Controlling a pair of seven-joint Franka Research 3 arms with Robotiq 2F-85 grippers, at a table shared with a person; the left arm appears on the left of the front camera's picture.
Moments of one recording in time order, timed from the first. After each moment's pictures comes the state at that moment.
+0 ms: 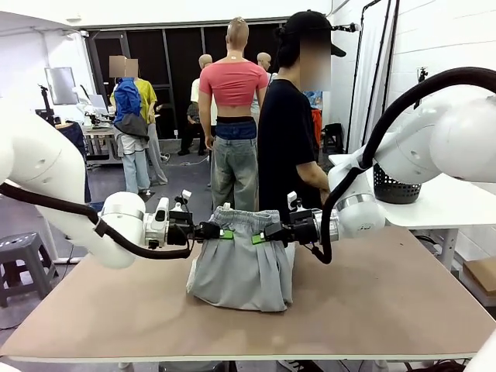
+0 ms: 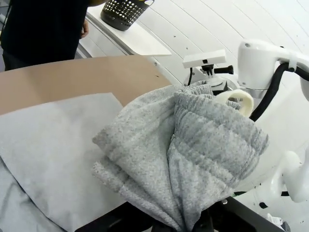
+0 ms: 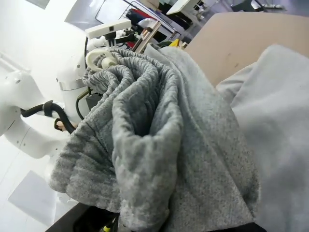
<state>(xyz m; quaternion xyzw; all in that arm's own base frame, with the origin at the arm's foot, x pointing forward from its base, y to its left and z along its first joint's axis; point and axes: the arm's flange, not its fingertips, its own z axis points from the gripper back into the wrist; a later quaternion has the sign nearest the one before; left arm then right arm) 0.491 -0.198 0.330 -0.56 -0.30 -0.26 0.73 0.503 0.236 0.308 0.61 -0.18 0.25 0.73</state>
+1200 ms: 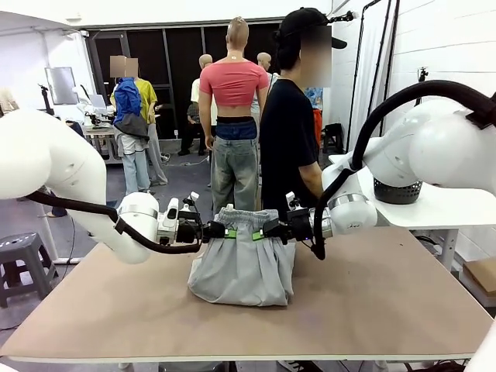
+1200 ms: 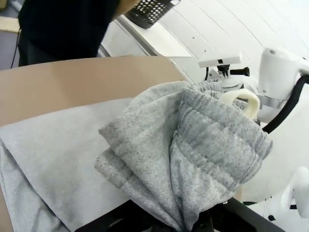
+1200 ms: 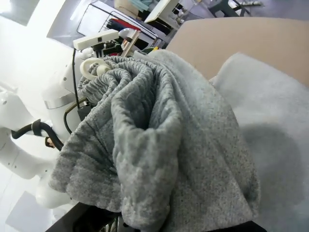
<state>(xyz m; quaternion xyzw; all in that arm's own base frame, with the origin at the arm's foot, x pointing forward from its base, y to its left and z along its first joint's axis) 0.545 -0.206 0.307 -0.54 -0.29 -0.22 0.76 0.553 0.236 0.291 0.60 -0.18 0.20 0.76</state>
